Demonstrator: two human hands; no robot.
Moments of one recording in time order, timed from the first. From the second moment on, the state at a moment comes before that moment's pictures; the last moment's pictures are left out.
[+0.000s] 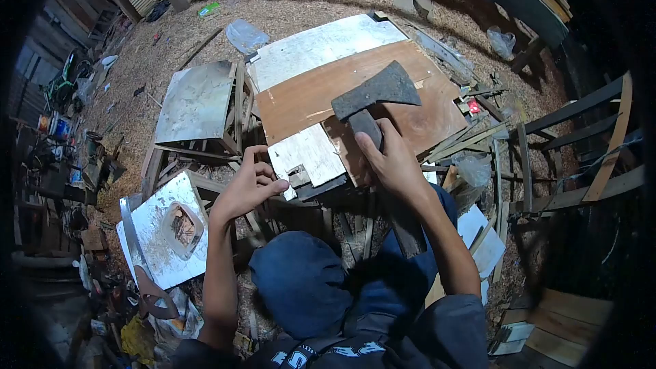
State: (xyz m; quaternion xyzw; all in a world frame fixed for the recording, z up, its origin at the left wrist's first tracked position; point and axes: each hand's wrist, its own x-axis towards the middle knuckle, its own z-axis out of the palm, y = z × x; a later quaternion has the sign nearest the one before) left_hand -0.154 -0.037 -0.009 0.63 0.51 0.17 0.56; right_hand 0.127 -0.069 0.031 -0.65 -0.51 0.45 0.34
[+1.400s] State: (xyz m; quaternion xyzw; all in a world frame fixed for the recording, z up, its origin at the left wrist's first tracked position) left_hand -0.140 -0.069 0.011 0.76 0.52 0.14 0.36; right_hand 0.137 -0.061 0.010 -0.66 -0.60 0.35 0.30
